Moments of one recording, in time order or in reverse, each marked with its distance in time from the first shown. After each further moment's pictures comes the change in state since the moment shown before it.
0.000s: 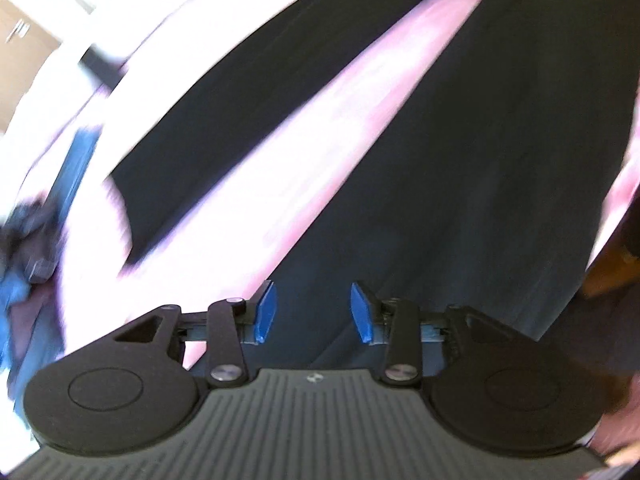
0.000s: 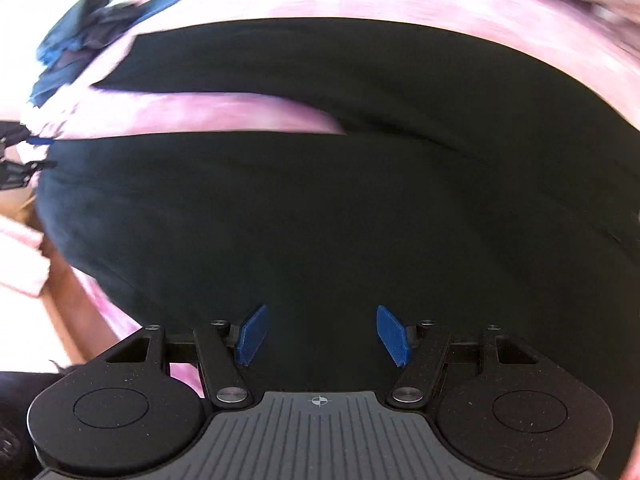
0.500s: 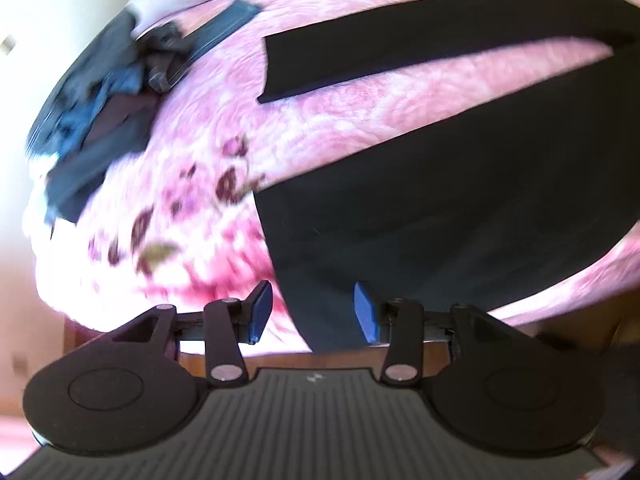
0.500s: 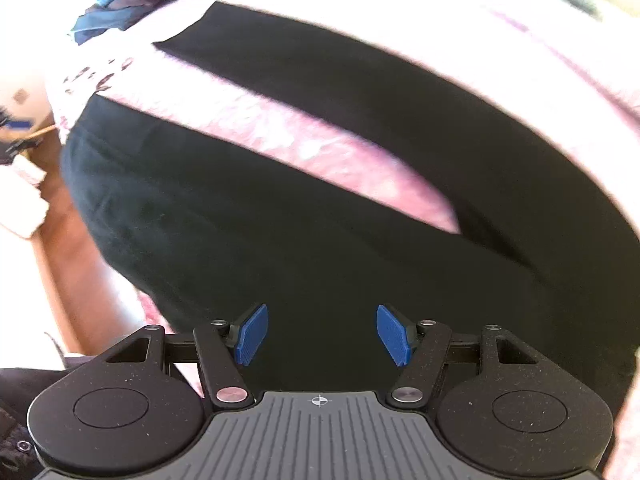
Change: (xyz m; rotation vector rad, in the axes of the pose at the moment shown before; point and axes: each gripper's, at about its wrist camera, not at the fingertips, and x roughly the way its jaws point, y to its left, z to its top) left arm -0.090 -0.001 -0.097 -0.515 0.059 0.127; right arm -0.015 0.101 0.034 -0.199 -0.002 -0.135
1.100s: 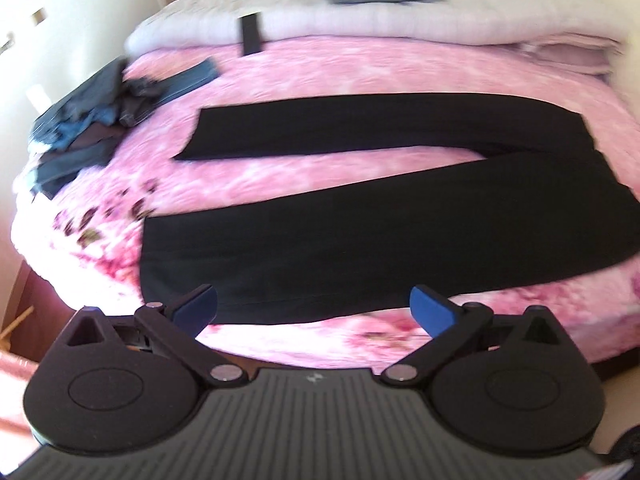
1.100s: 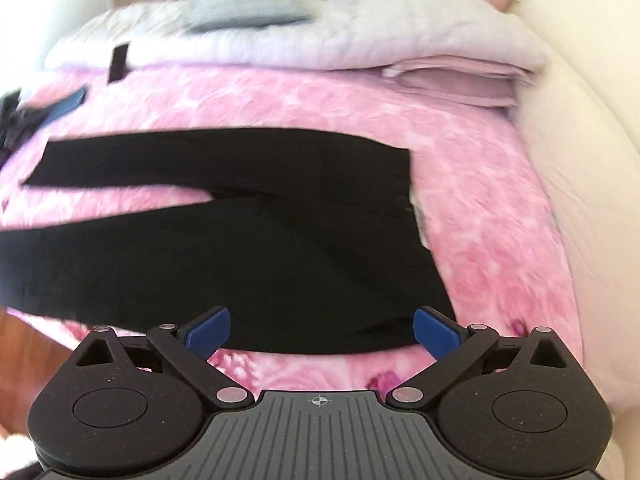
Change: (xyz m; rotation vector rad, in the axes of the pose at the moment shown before) left arm -0.206 -0.199 0.041 -0.154 -0.135 -0.134; right arm -0.218 -0.063 -0.201 0.533 -0.219 -0.355
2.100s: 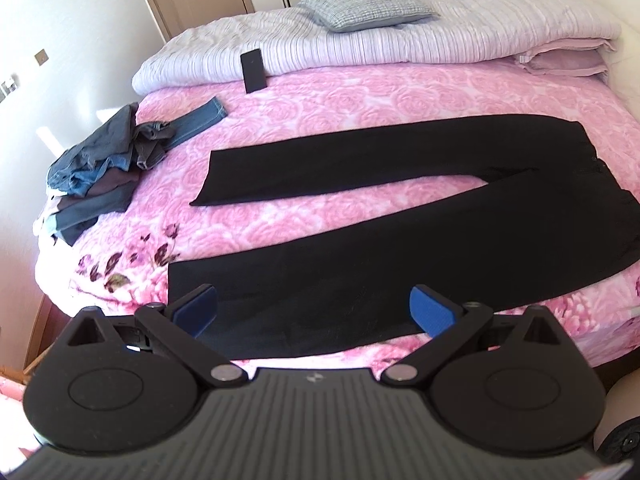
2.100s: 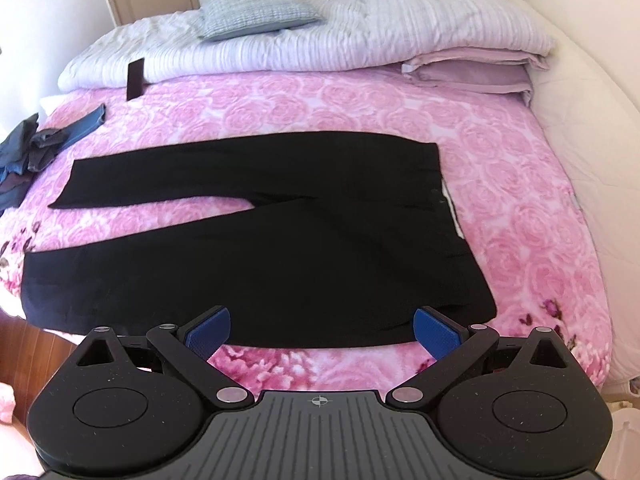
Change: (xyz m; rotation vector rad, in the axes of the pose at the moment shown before) left arm -0.029 0.013 0.023 0.032 -0.049 0.069; right arm -0.008 0.040 0.013 0.037 0.038 0.079
